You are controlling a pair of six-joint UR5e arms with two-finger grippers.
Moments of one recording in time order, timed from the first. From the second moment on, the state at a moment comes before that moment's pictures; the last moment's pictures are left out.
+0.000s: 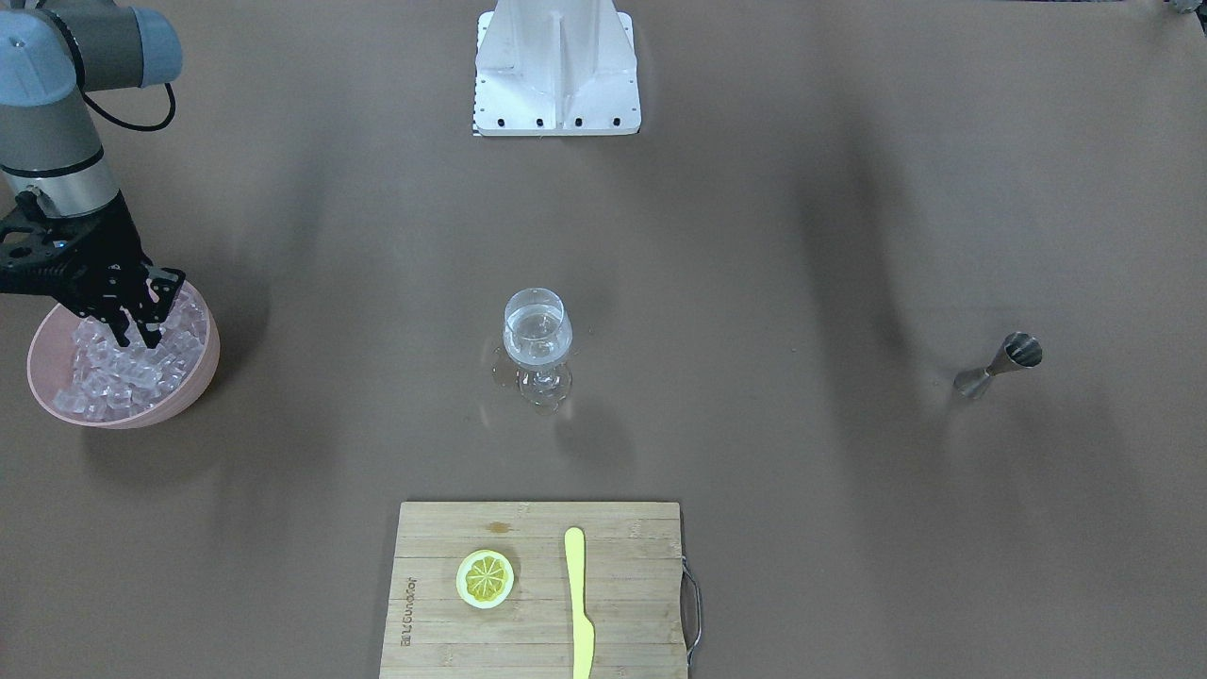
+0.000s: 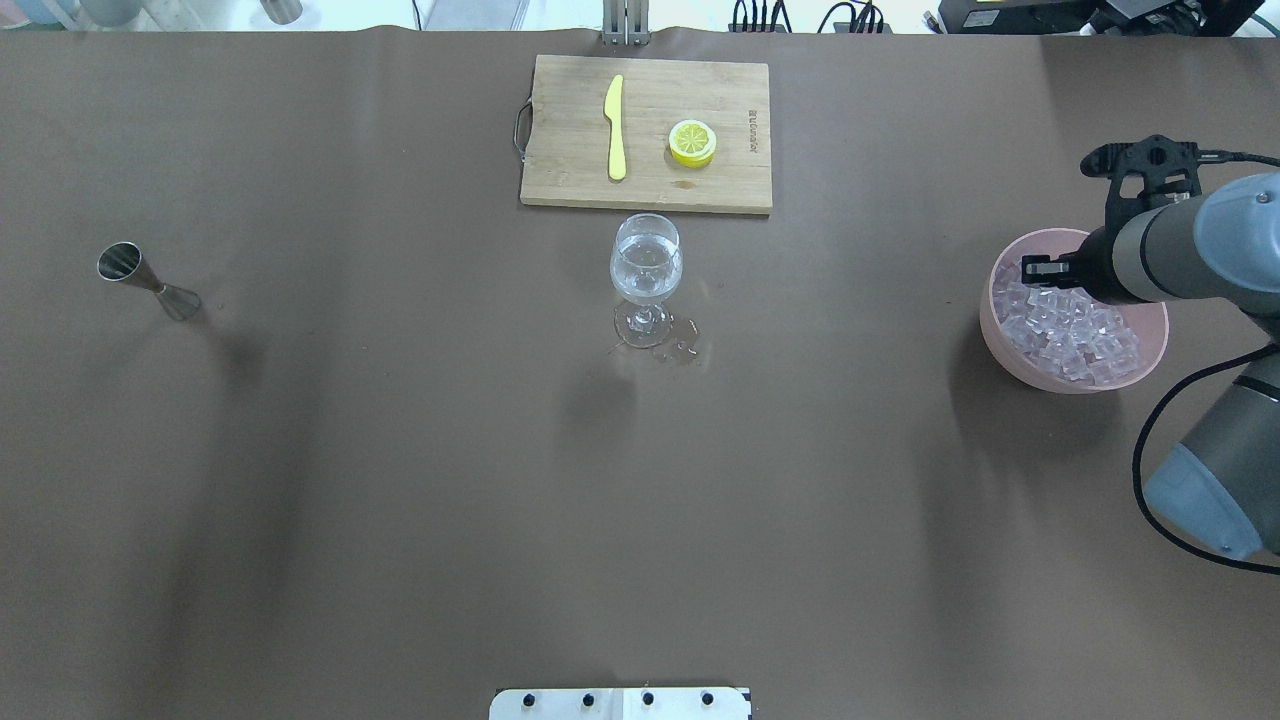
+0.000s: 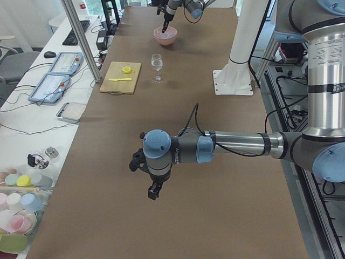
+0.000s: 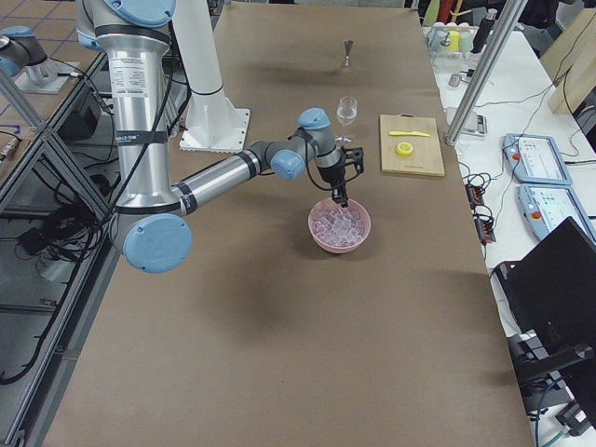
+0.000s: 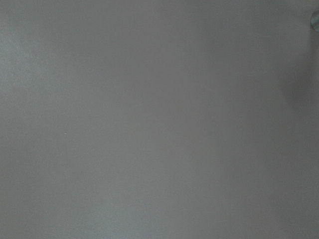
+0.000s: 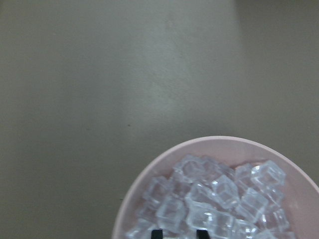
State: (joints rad) left arm -1.64 -1.45 -1.73 -1.50 -2.33 0.46; right arm 0.84 -1.50 1.99 -1.30 1.75 0.98
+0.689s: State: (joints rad) left arm -1.64 -1.45 -1.74 -1.50 -2.33 0.43; right arm 0.74 -1.15 2.03 -1.31 1.81 1.19
